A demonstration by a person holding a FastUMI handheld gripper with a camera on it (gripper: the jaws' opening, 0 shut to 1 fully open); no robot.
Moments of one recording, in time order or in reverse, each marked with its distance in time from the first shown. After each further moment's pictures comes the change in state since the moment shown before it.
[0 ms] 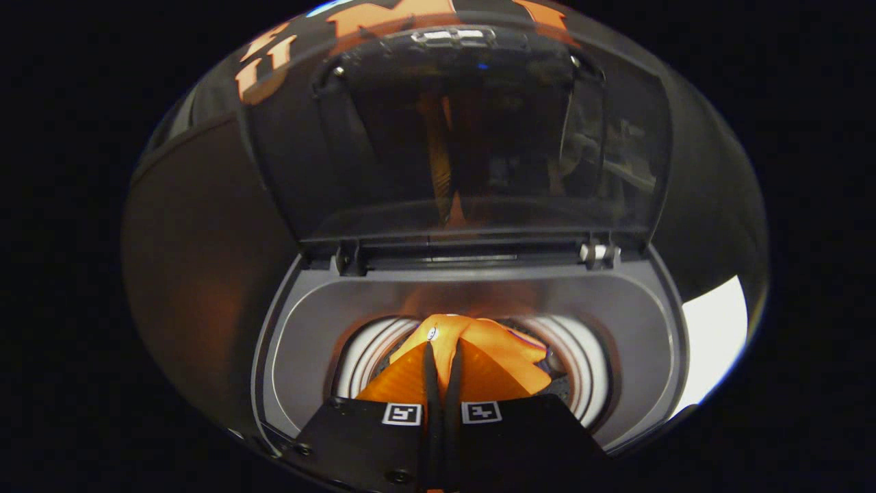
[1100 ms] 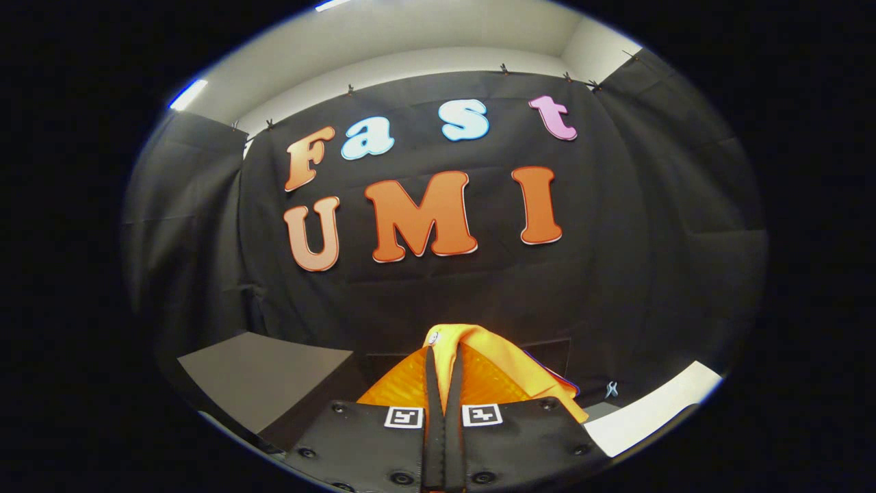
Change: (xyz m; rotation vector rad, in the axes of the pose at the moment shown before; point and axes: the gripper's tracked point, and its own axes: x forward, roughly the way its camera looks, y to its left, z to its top) arm -0.324 0.043 0.198 -0.047 -0.704 0.043
